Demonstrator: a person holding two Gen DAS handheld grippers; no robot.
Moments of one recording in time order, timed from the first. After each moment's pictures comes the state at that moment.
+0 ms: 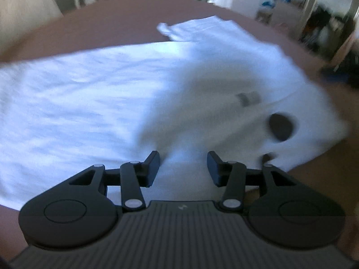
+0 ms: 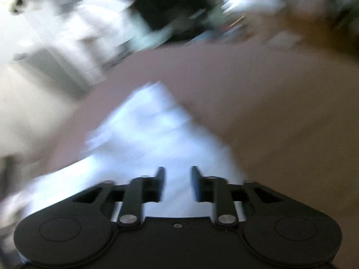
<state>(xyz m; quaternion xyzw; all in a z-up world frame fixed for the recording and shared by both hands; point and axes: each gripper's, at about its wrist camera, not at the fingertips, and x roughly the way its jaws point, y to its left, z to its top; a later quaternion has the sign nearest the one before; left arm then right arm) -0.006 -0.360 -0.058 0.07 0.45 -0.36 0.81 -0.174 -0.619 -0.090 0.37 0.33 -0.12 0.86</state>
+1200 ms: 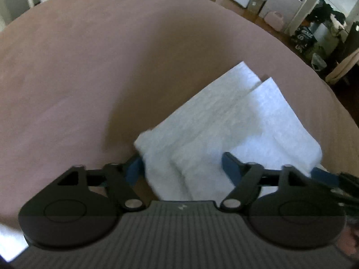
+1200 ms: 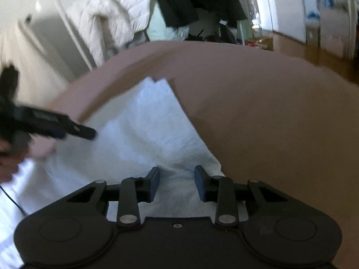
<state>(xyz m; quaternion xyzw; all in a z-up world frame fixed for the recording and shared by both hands) 0.240 -0.538 -0.066 0.11 0.49 -0.39 0.77 -0.076 -0.640 -0.157 0.25 0.32 -0.16 0.90</state>
